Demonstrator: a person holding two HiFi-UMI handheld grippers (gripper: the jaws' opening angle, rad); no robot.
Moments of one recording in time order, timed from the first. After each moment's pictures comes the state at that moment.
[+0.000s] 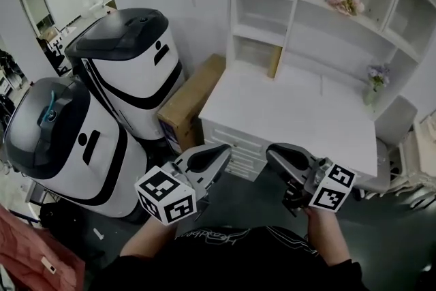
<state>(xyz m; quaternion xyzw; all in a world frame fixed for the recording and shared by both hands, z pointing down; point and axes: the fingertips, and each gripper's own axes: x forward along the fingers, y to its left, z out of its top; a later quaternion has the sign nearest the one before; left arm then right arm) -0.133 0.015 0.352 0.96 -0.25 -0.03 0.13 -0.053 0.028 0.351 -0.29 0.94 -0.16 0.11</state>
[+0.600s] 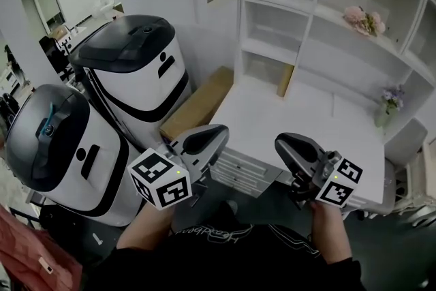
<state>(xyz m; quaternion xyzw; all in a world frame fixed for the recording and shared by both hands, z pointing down) -0.127 -0.116 0.310 0.95 -0.28 -0.05 0.09 -0.025 -0.092 0.319 -0.27 0.95 -0.12 0.13</state>
